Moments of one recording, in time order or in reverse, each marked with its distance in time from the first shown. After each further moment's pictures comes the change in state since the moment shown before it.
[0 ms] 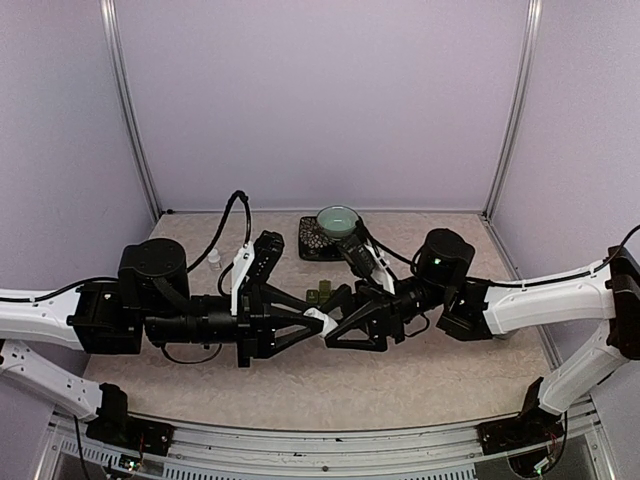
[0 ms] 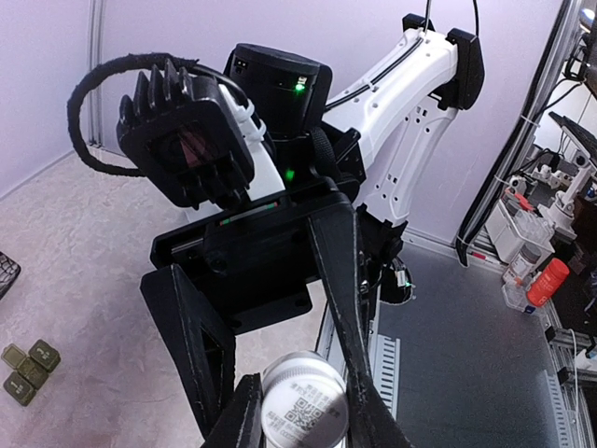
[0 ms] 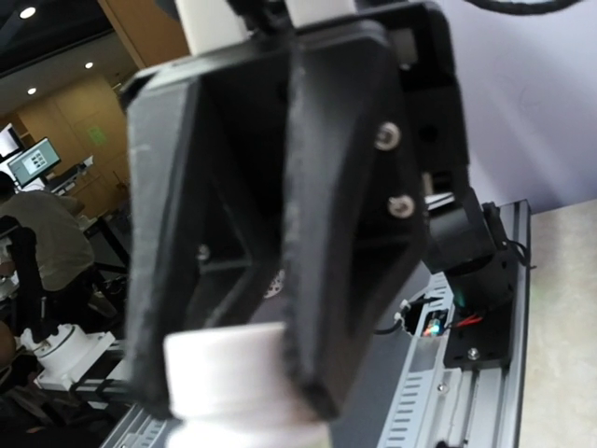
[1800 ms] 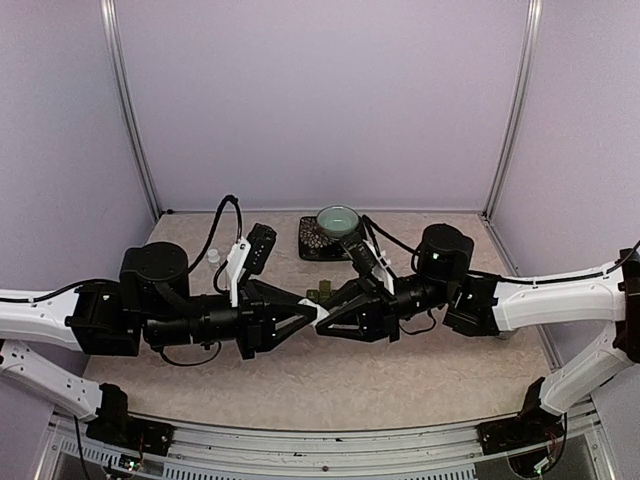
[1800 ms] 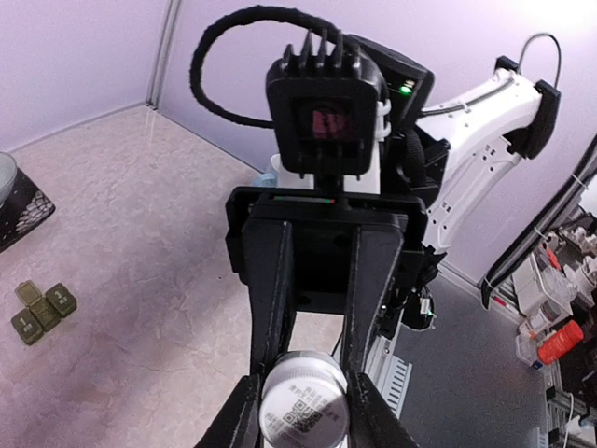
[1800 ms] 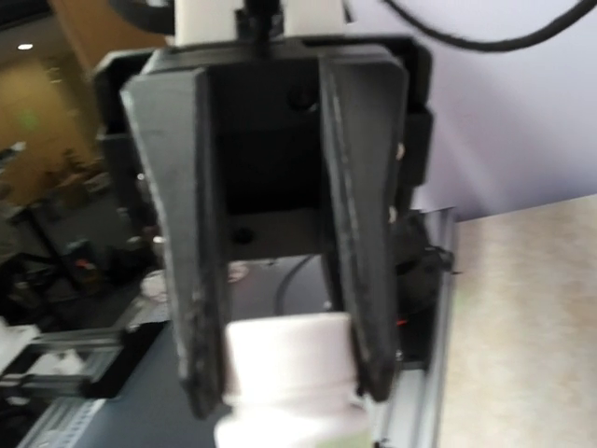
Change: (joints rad) left arm -0.008 -0.008 0.000 -0.046 -0.153 -0.150; right arm 0.001 -0.046 0.024 -0.174 0.105 -0.177
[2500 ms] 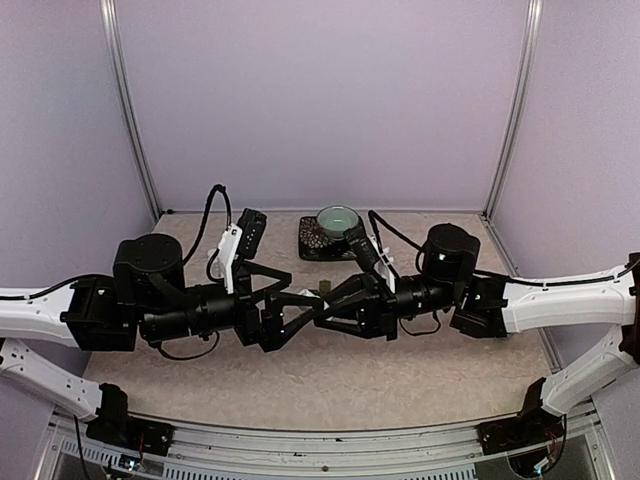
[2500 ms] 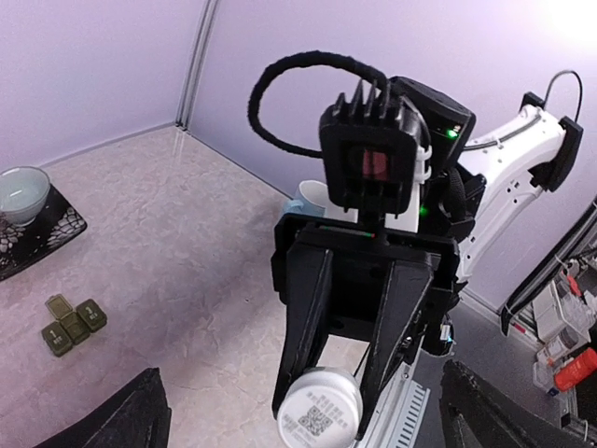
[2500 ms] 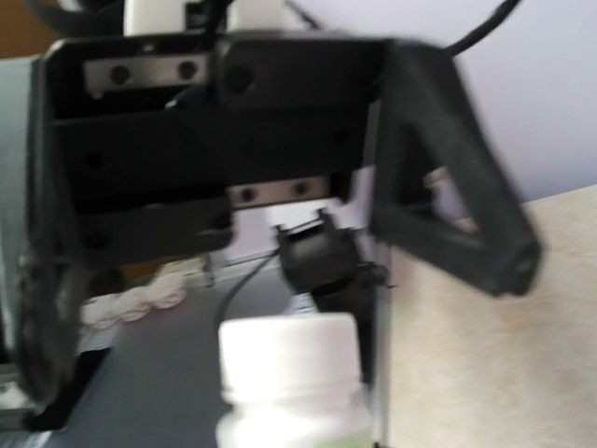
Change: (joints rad) left arm 0.000 -0.002 0.032 -0.016 -0.124 -0.046; right arm 0.020 -0.063 -0.004 -0.084 0.180 -0.059
